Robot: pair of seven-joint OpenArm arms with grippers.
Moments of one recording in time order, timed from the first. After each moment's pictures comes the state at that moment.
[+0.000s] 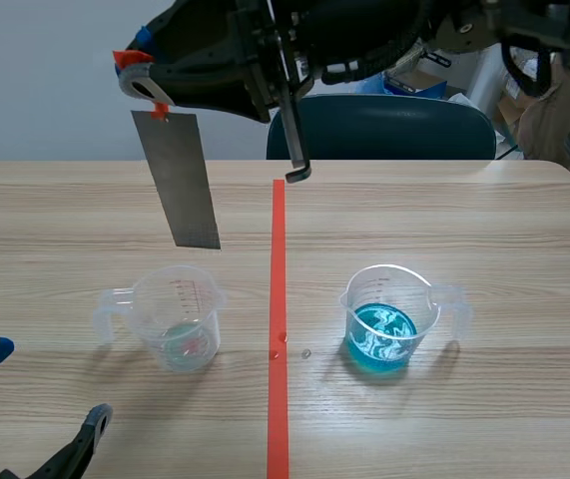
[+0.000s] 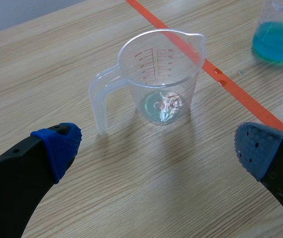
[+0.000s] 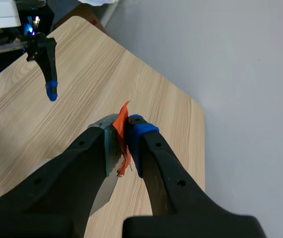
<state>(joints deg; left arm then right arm) 49.1 -36.4 4.9 101.4 -12.0 -4.9 -26.0 53.4 31.0 -63.9 85.9 8.4 45.4 28.9</state>
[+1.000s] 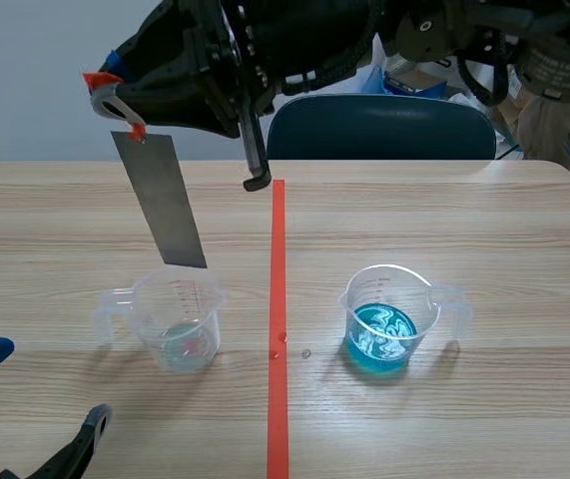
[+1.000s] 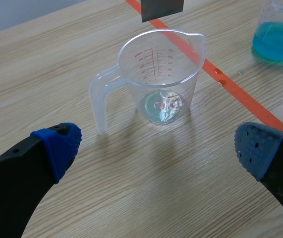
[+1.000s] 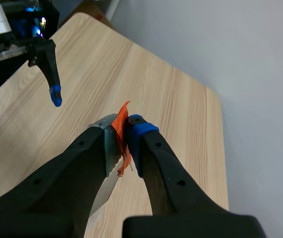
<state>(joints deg) 49.1 -36.4 4.9 101.4 -12.0 -4.9 -26.0 54.9 27.1 -67.1 84.8 18.1 45.4 17.9</state>
